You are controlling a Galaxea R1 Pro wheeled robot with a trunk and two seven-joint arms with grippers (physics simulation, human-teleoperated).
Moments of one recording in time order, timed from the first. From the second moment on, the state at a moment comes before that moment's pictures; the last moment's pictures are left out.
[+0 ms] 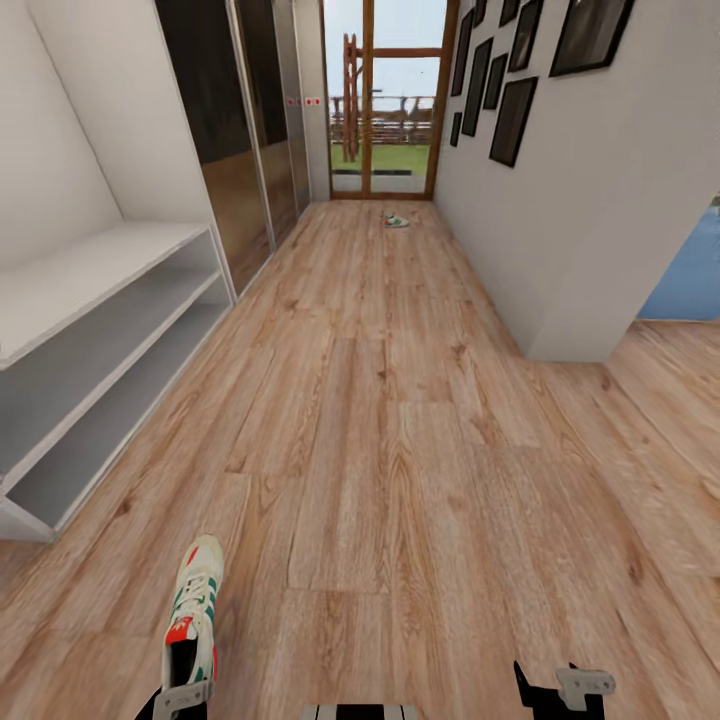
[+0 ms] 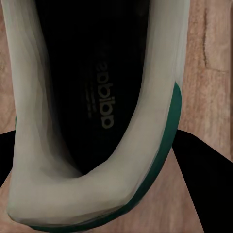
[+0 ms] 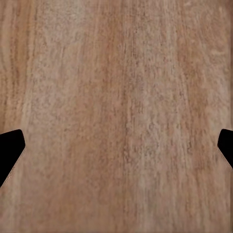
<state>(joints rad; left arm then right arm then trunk) -0.21 0.03 0.22 -0.38 -0.03 -0.53 0.00 -0.31 -0.04 -0.82 -0.35 0.64 -0.57 0.22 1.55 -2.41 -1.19</state>
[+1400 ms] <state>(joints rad) -0.21 0.03 0.22 -0.38 -0.02 -0.53 0.00 -0.31 -0.04 -0.82 -0.35 0.64 -0.57 0.22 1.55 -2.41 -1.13</state>
